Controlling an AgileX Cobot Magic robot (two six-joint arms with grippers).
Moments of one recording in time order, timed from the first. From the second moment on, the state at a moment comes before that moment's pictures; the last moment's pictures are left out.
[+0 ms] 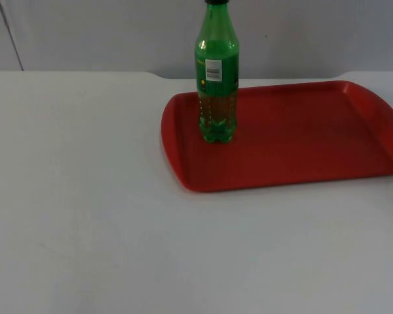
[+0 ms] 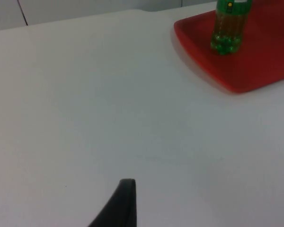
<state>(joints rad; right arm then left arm) 0.15 1.44 -1.01 -0.93 -0.43 0.85 -0.22 0.00 -0.50 -0.07 1.08 0.05</state>
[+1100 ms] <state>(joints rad) 0.12 2.02 -1.04 -0.32 -1.18 0.19 -0.22 0.00 -0.50 -0.07 1.08 0.05</state>
